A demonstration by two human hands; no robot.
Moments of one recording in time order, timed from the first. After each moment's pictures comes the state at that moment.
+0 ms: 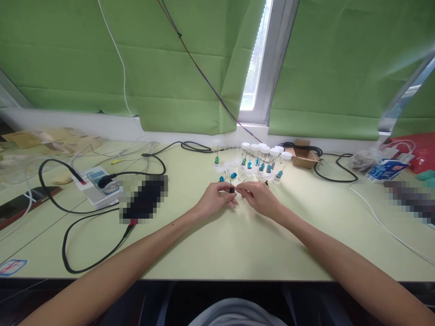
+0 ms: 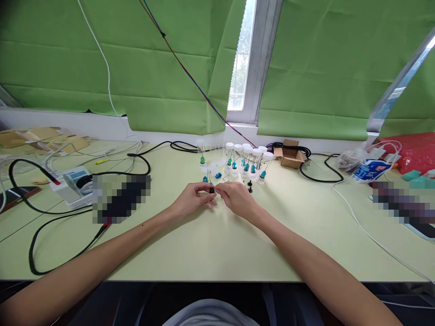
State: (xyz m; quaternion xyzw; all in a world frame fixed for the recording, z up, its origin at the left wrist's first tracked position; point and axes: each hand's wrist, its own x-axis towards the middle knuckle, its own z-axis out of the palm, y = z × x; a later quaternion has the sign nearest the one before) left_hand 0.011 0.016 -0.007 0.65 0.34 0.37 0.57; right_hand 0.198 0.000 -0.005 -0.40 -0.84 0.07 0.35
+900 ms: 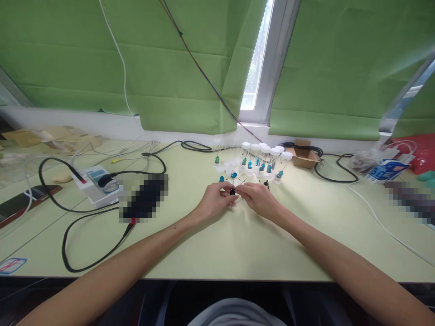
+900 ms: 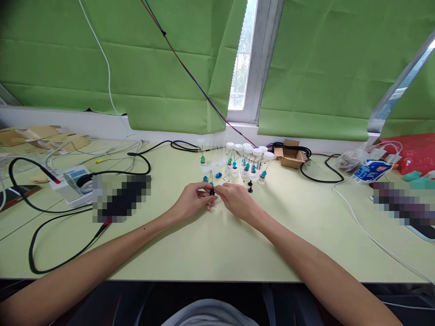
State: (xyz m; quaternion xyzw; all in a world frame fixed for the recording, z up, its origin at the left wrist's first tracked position) left_hand 0.011 0.015 -0.012 0.70 0.37 0.37 0.48; right_hand 0.197 -0.003 -0.006 -0.41 -0.86 0.03 0.29
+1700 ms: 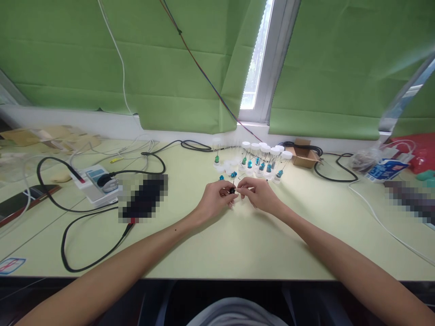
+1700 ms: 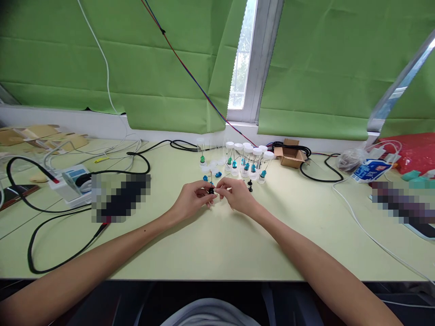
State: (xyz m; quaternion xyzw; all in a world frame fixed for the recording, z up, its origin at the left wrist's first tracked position) left_hand 0.011 0.012 -0.012 0.73 0.37 0.40 0.41; right_hand 0.197 -0.001 0.000 -0.44 -0.74 0.31 0.41
